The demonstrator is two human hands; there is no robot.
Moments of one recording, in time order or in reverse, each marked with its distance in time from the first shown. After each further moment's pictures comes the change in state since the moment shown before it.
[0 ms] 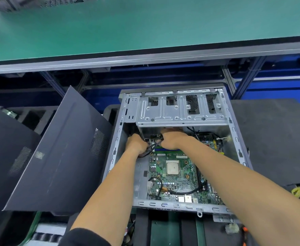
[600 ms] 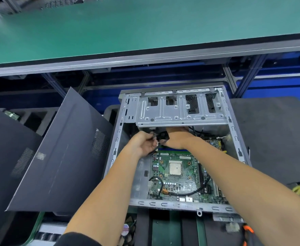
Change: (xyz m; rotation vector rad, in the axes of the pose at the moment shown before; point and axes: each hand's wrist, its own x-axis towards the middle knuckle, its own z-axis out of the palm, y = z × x) left_hand -0.032 0.024 -0.007 -1.191 -0.399 -0.279; right_hand -0.006 0.019 0.001 0.047 0.047 0.002
